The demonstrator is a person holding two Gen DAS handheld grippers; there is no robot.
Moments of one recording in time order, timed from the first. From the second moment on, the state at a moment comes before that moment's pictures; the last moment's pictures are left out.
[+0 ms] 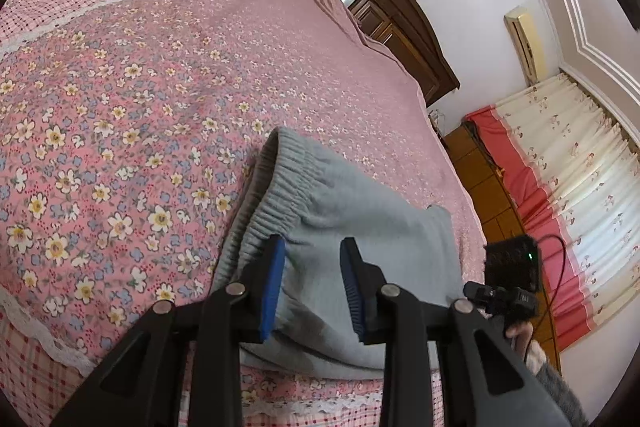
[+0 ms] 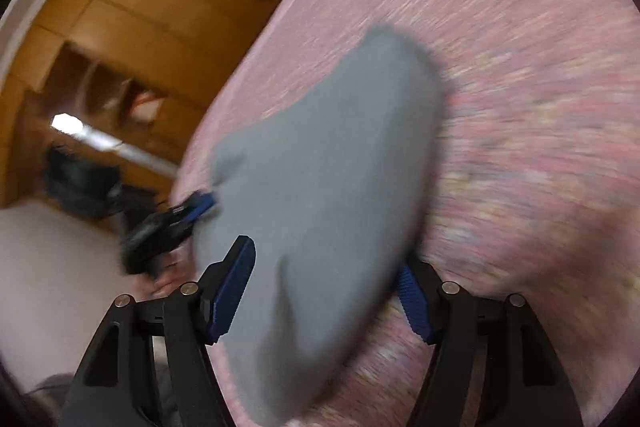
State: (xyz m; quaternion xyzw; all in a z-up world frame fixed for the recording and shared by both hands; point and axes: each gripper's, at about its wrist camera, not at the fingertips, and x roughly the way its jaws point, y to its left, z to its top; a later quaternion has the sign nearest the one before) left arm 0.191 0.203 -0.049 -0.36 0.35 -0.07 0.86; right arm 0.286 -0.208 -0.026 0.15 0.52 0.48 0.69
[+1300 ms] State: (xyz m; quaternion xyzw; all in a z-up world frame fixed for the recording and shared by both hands) left arm 0.154 0.050 -0.003 -0.11 0.41 -0.13 0.89; right arm 0.284 -0.334 -0.035 0.18 0.57 0.37 0.71
